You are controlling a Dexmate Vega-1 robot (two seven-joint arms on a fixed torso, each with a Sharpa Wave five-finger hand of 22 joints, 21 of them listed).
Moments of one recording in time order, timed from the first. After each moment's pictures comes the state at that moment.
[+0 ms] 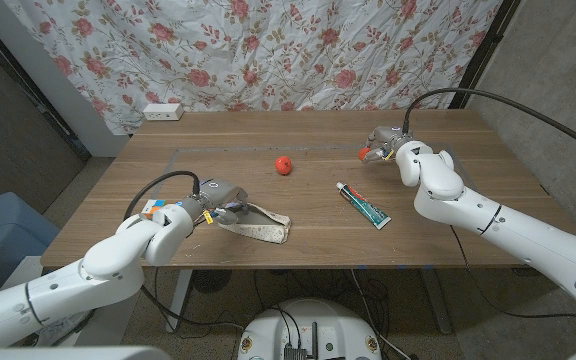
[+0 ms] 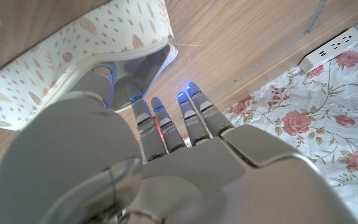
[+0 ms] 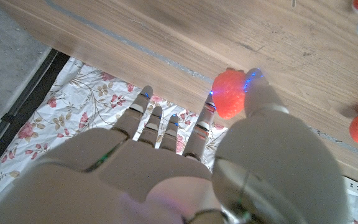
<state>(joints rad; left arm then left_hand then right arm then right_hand) 1.22 1.18 0.45 -2.28 0.78 0.48 -0.13 0.87 -0.09 0.43 -0.17 0.18 0.82 -0.12 0.17 0.18 0.47 -0.19 0.18 0.18 0.39 -0.04 0.18 0.17 0.40 -0.04 0.20 0.17 -0.61 -0.82 -0.83 -1.95 -0.79 -0.77 0.34 0.86 -0.04 0.42 -0.16 0.17 0.67 -0.22 0.56 0.25 0.12 -0.05 0.21 0.20 0.06 0.03 0.29 0.26 0.34 0.05 0.19 0.16</state>
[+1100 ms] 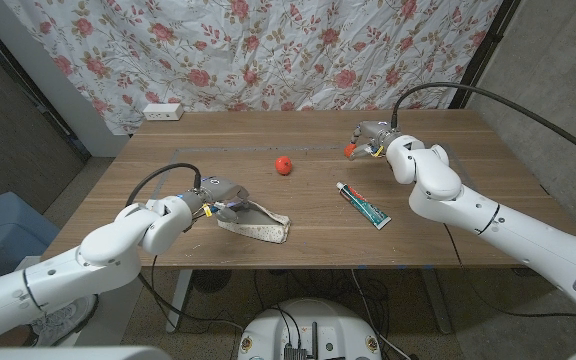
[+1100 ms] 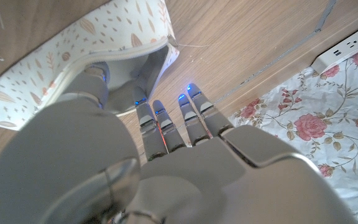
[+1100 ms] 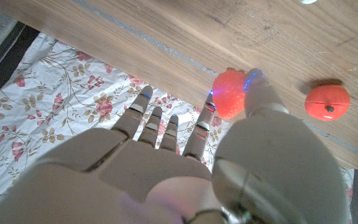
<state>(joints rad) 1.17 1.20 0.45 -2.26 0.73 0.41 -0.20 0.84 -0.10 0.39 -0.16 0.18 0.73 -0.10 0.17 0.18 0.42 -0.17 0.18 0.18 0.35 -0.04 0.18 0.17 0.38 -0.04 0.20 0.17 -0.61 -0.80 -0.82 -2.03 -0.84 -0.72 0.40 0.86 -0.04 0.42 -0.16 0.17 0.67 -0.22 0.57 0.25 0.12 -0.05 0.20 0.20 0.06 0.03 0.28 0.26 0.33 0.06 0.18 0.16</state>
